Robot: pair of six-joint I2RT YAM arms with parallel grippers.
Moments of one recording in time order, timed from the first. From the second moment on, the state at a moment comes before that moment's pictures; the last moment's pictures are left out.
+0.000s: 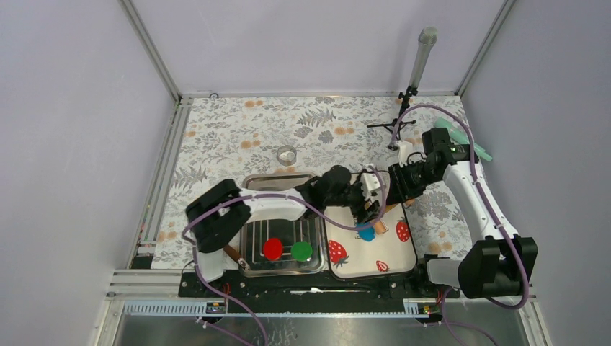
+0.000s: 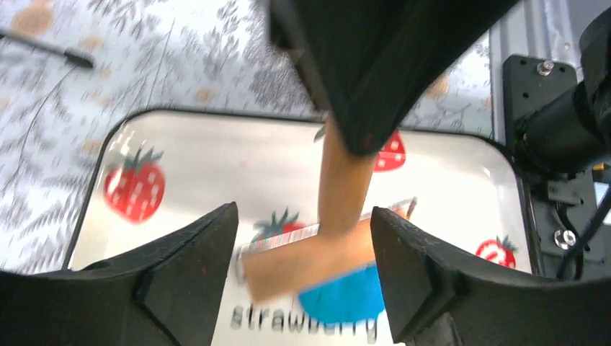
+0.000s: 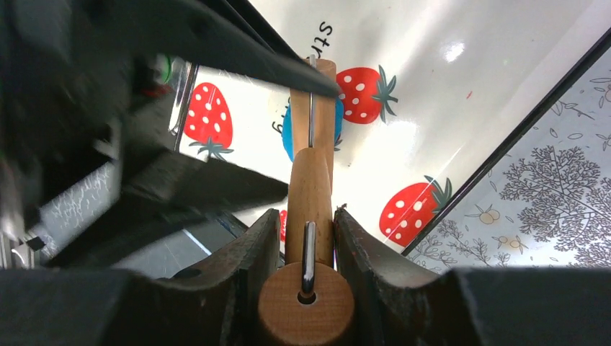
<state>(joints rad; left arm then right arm) -1.06 1.88 1.14 0.41 0.37 0.07 0.07 1.28 1.09 -1.15 -0.58 -0.35</state>
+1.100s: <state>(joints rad) -0.76 2.01 1.46 -0.37 0.08 -0.10 0.04 1.22 1.26 -1.17 -0.57 -0.19</state>
